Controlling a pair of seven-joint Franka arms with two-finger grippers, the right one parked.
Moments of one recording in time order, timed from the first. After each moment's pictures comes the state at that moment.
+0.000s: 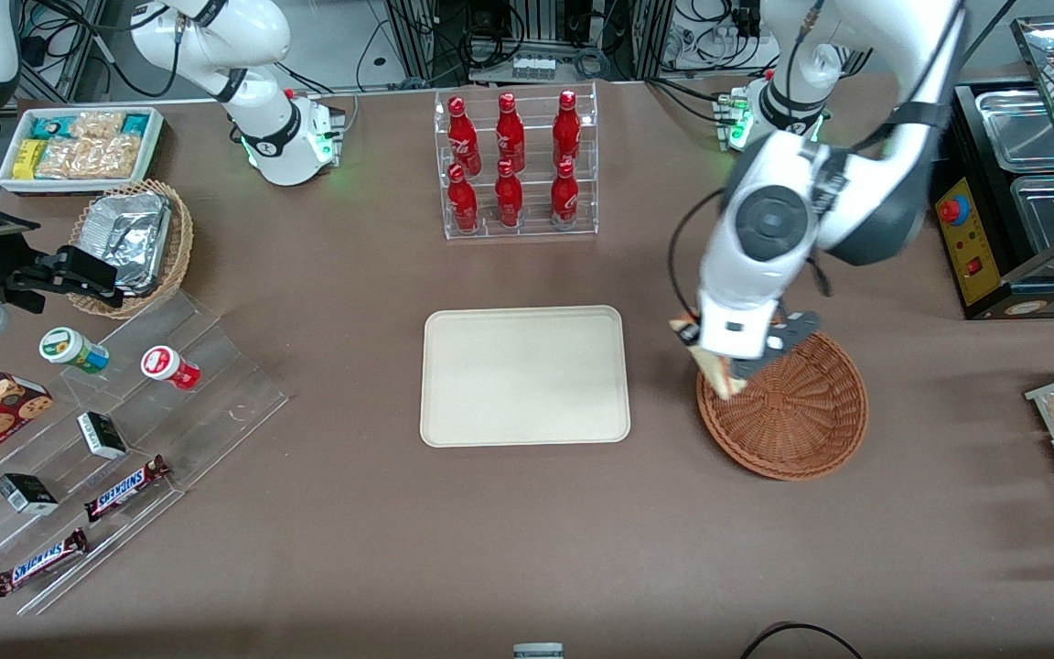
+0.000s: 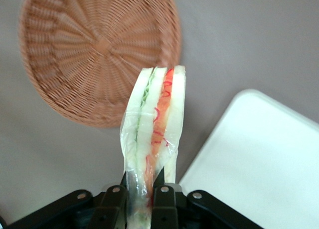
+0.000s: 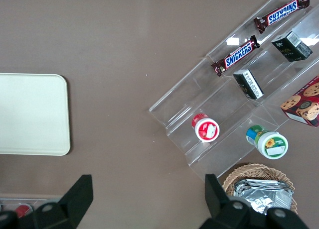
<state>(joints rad) -0.40 0.26 -0.14 -1.77 0.08 1.89 -1.06</state>
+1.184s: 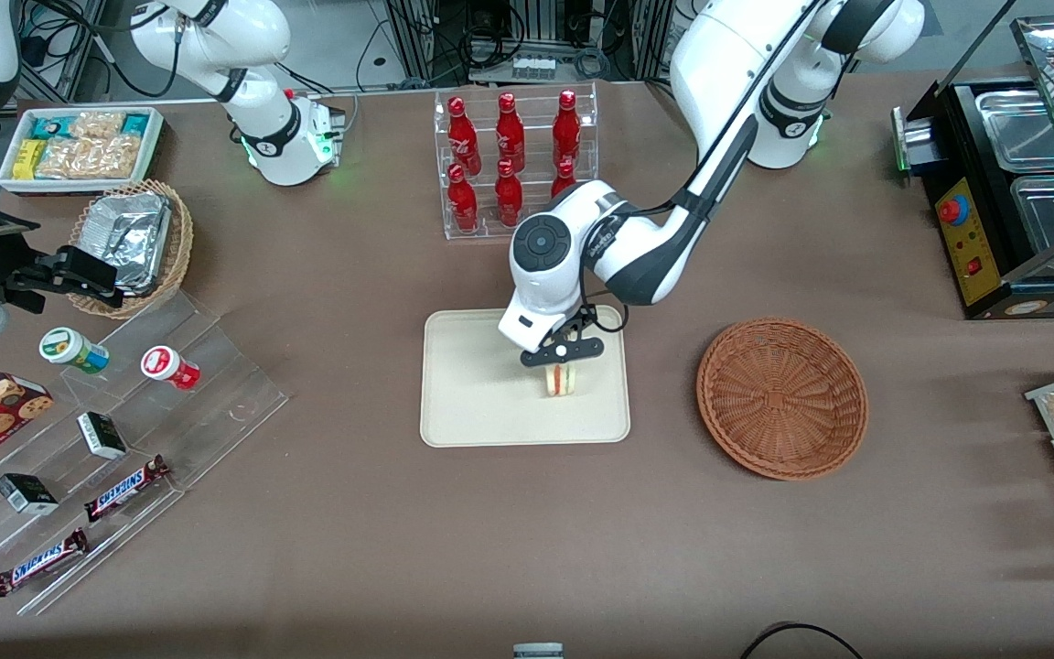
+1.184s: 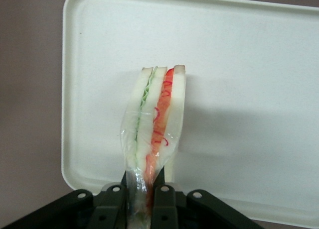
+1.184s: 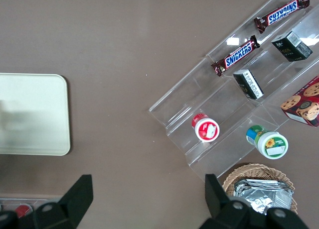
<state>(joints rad) -0.68 0.63 -0.14 -1.55 0.09 2.10 -0.97</state>
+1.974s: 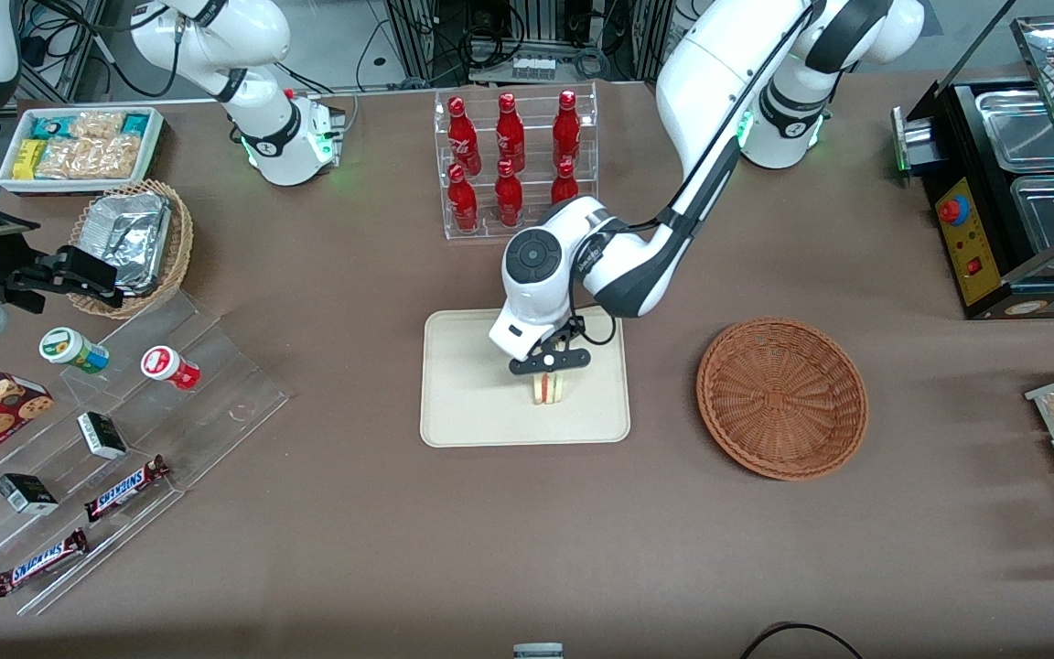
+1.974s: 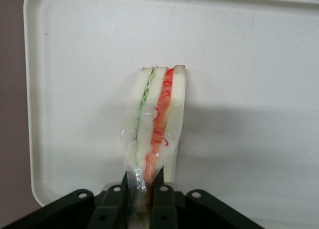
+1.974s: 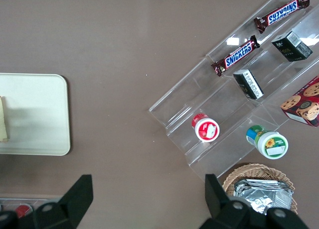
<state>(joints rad) -0.69 0.71 -0.14 -1.51 0.10 2.15 -0.96</state>
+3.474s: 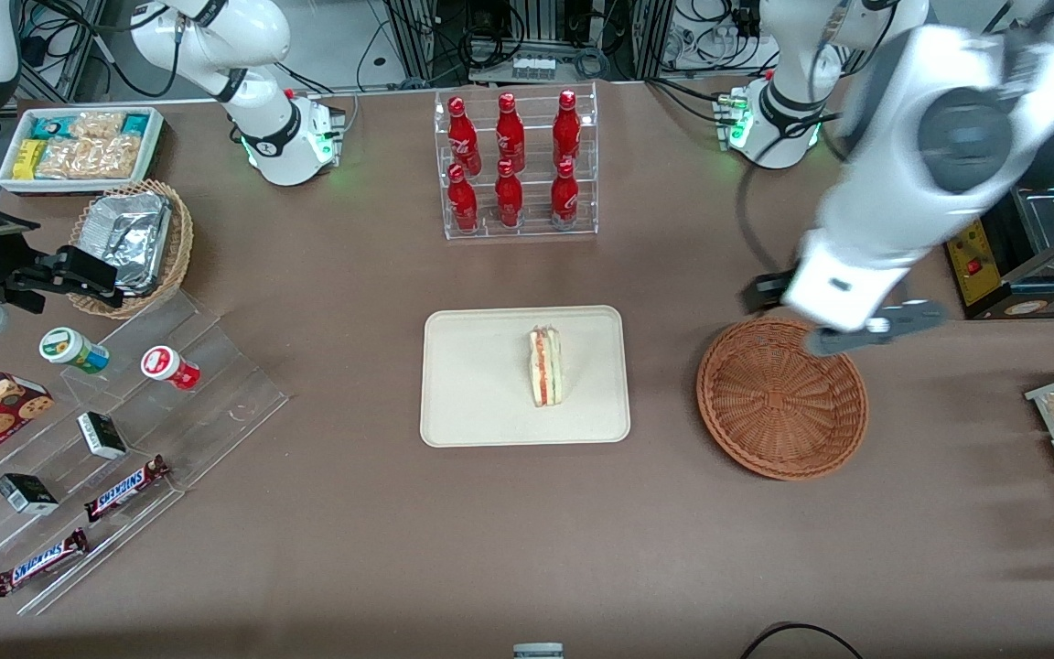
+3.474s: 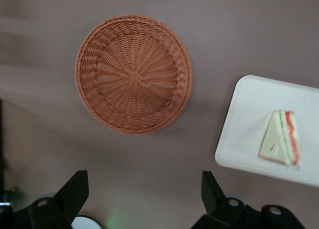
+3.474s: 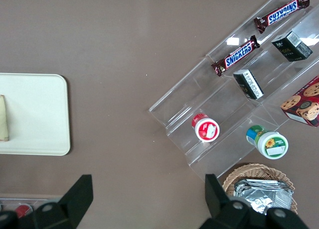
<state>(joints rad) -0.20 0.18 -0.10 -1.45 0.02 1.48 -0.48</state>
